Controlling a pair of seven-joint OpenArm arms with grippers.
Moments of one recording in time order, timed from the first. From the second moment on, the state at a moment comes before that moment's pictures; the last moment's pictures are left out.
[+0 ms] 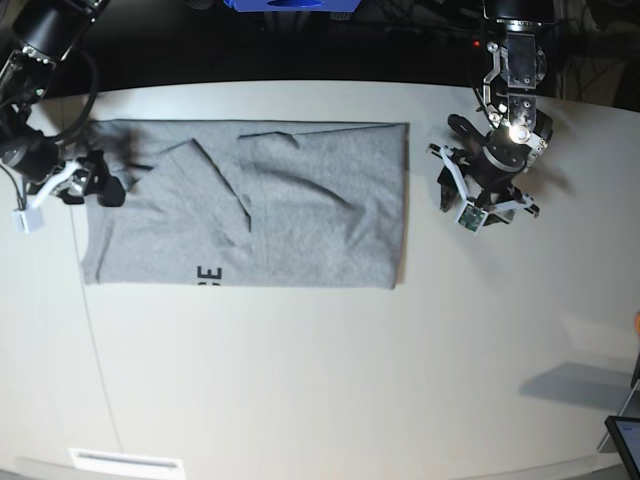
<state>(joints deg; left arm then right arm) 14.8 -18.1 -7.8 96.2 6.7 -26.1 28.1 -5.3 12.1 40.4 81.3 50.2 41.2 -72.0</state>
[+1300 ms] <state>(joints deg) 12.2 -14.6 -1.6 91.9 5.8 -24.6 25.1 -2.8 10.6 35.7 81.2 49.4 41.2 -72.3</state>
